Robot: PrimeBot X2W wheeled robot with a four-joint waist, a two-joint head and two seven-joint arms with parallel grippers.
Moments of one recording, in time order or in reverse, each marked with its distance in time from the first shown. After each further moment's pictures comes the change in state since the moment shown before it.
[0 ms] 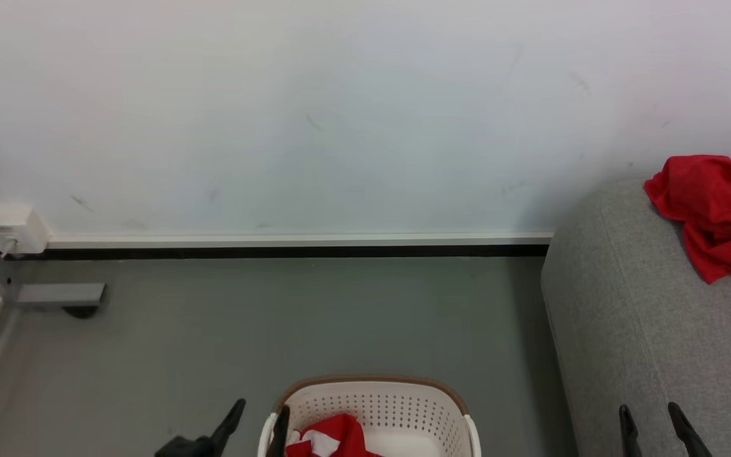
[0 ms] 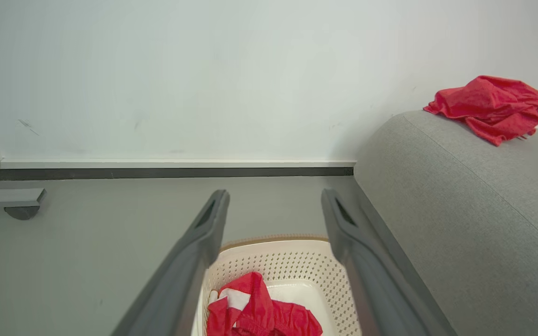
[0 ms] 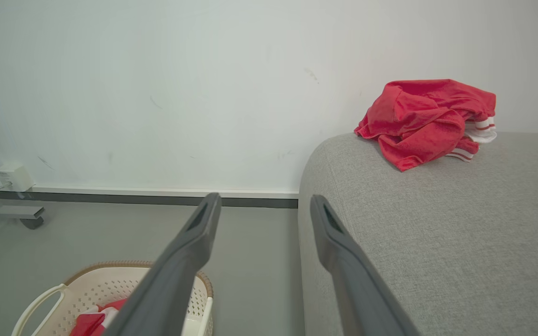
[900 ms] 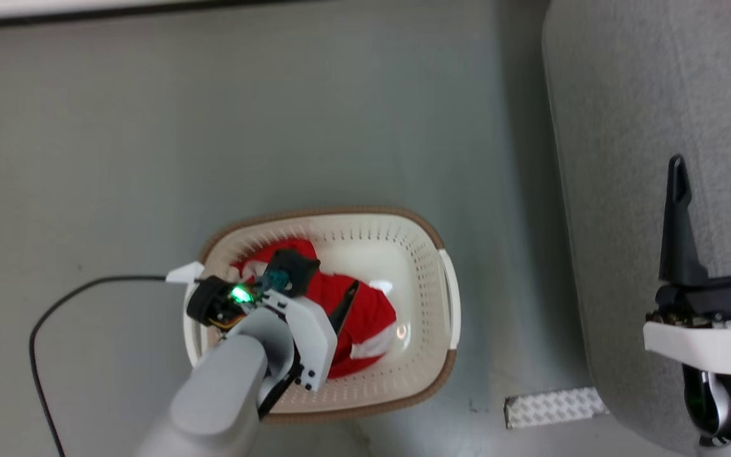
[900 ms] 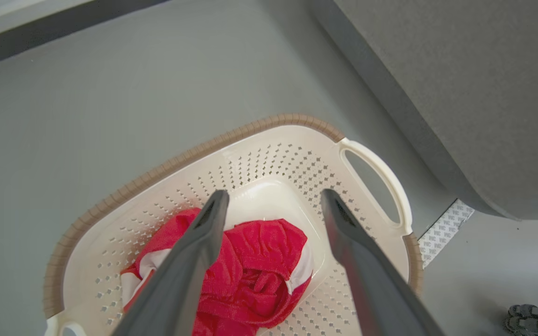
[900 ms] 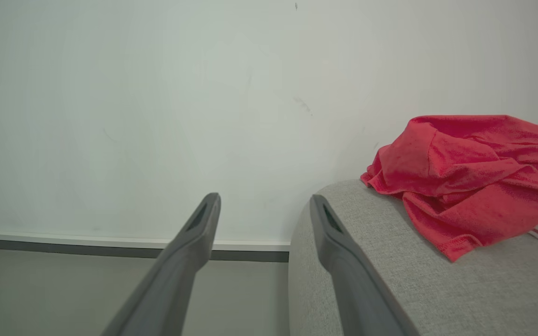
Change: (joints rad) left arm -0.665 0.030 -0.394 0.414 -0.034 -0.002 0.234; right arm -0.415 -0.001 0.004 -0.274 0.006 0.000 -0.002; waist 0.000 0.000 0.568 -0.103
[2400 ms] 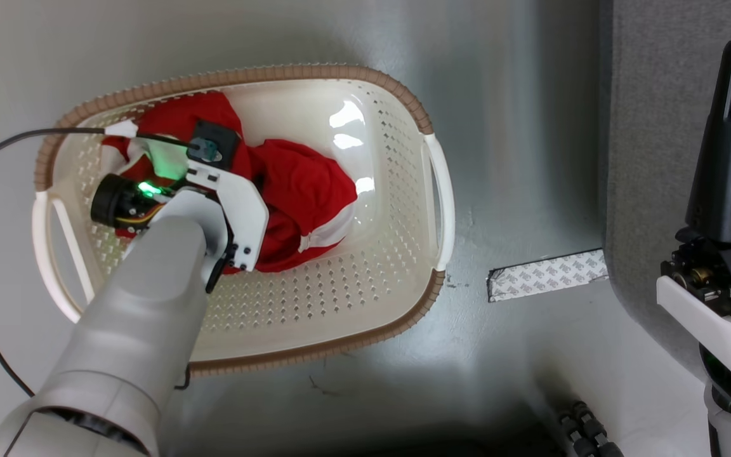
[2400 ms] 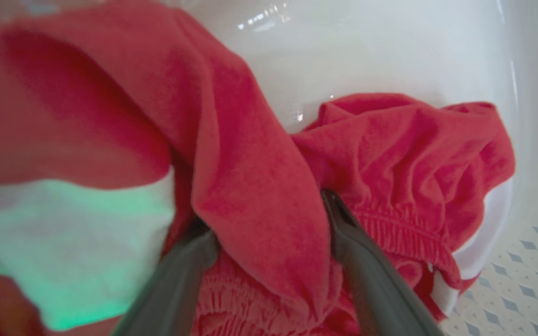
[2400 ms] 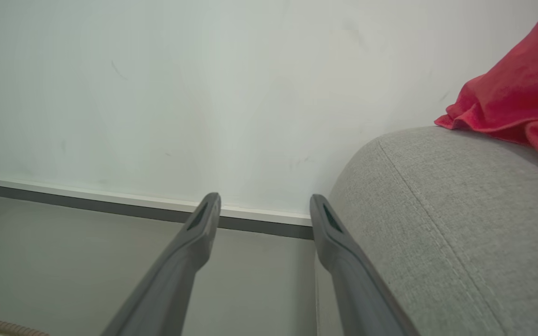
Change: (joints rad) left arm -0.443 0.013 -0.012 0.486 -0.003 0.097 0.072; right arm -0.175 0.000 0.099 -0.316 -0.027 0.000 0.000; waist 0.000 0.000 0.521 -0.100
